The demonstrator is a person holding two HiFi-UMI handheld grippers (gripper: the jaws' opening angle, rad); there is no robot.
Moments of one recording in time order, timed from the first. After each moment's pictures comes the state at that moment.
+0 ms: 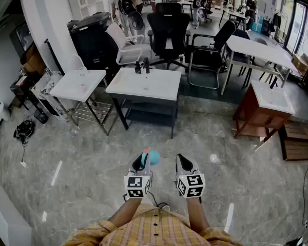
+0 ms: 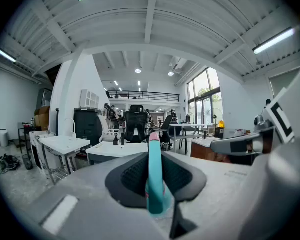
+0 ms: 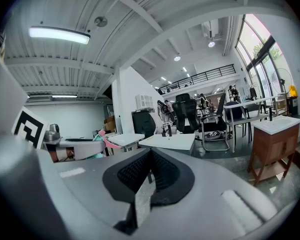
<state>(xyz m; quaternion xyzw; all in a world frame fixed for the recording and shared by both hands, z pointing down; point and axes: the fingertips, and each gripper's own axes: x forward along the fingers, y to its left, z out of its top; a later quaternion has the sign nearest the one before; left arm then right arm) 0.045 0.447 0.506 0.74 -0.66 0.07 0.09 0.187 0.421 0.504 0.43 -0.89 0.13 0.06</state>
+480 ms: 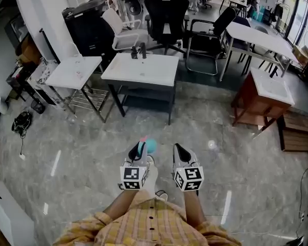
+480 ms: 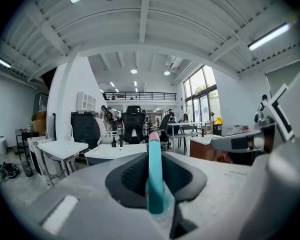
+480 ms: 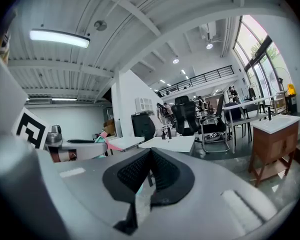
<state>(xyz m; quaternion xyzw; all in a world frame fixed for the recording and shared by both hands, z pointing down) 0.044 0.430 0.497 0.76 -0.65 0.08 0.06 0.184 0.411 0.496 0.44 -0.89 0.13 0.03</state>
